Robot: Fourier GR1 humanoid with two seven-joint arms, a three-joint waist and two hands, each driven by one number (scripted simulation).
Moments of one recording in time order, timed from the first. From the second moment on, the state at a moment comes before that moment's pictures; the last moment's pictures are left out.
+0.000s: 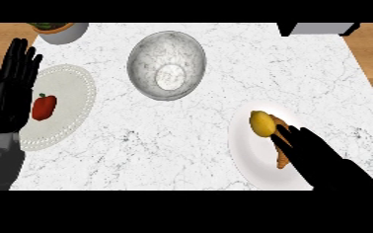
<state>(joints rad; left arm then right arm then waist) -0.21 0.50 0.02 -1.47 0.37 0.20 -0.09 0.00 -0.96 0.60 -2.25 0.54 0.06 0.53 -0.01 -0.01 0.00</state>
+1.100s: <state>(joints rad) -0.24 0.44 0.08 -1.46 0.29 0.14 -0.07 -0.09 -0.77 0.49 -2.08 0.53 0.51 0.62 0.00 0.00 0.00</state>
